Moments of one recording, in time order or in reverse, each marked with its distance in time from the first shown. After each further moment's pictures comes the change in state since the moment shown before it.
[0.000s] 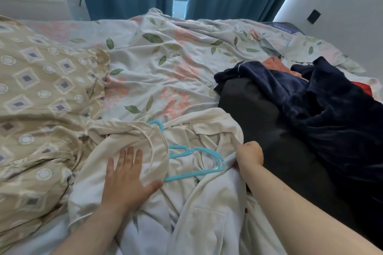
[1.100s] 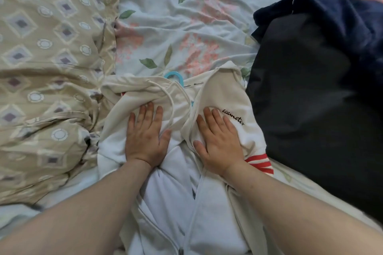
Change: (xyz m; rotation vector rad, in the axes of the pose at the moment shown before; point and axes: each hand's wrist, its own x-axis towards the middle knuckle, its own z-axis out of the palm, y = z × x) left_hand 0.022 -0.005 0.026 -0.057 0.164 0.052; right_hand -0.056 0.064 0.109 -0.791 -0.313 -1.230
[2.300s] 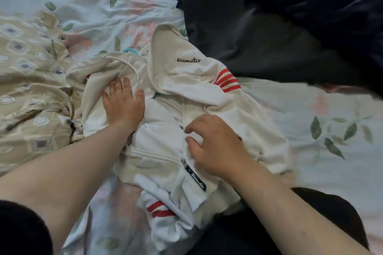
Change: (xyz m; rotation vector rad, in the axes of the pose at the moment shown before) left_hand 0.000 -0.003 -0.004 0.020 0.059 0.077; right_hand -0.196 -0.121 -0.021 0.470 0.431 0.263
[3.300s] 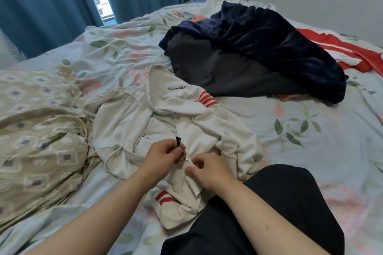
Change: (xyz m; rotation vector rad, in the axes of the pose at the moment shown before) left_hand -0.189 0.050 -0.090 -1.108 -0.492 0.131; right_hand -0.075 -0.008 0.027 0.211 -0.043 0.457
